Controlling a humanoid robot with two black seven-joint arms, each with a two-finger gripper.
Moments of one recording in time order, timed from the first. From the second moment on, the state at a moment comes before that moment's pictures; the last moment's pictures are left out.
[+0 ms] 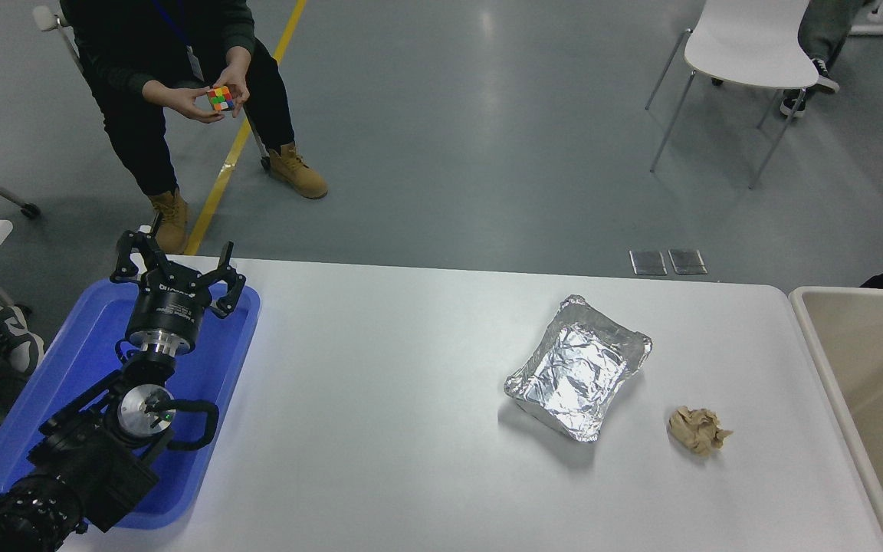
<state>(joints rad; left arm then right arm) -0.62 0.19 -0.87 -0.41 -0.09 -0.58 -0.51 1.28 -0.84 -0.56 0.64 -0.53 0.31 0.01</state>
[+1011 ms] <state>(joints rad) -0.62 0.19 -0.87 -0.41 -0.09 -0.58 -0.51 2.23 -0.61 -1.20 1.54 -0.47 0.35 -0.03</state>
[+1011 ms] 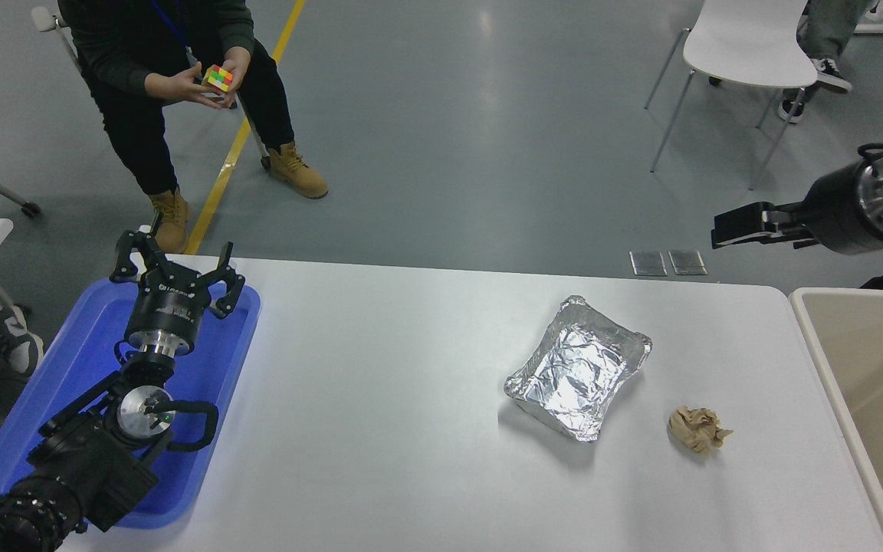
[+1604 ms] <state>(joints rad) -0.62 0.19 -0.87 -0.41 -0.09 -0.58 -0.51 2.39 -0.33 -1.14 1.63 -0.23 0.65 -0.02</state>
